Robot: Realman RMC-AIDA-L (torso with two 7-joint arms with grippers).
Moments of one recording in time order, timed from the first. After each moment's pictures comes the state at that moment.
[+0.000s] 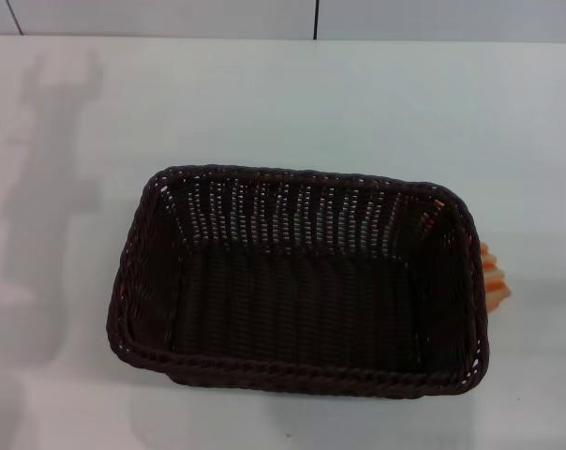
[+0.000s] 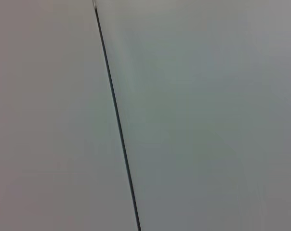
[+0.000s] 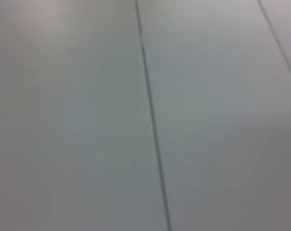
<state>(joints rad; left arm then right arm) -0.22 -2.06 -1.43 -1.11 2.48 0.79 0.58 0.15 2.09 0.29 0.20 -1.56 -1.91 0.13</state>
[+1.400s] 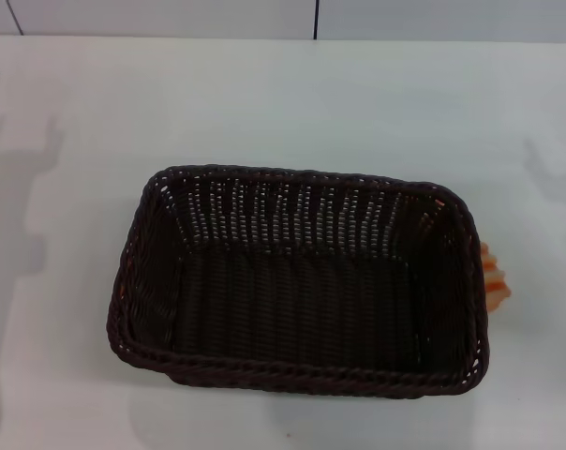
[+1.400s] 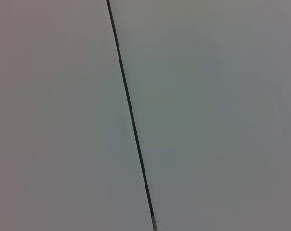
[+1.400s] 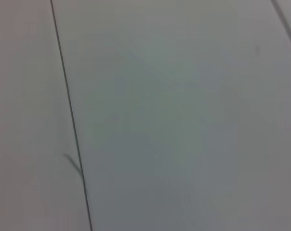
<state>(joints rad) -0.35 -2.07 -1.43 -0.30 2.71 1.13 0.12 0.38 1.76 0.22 0.68 -1.75 -1.43 0.17</state>
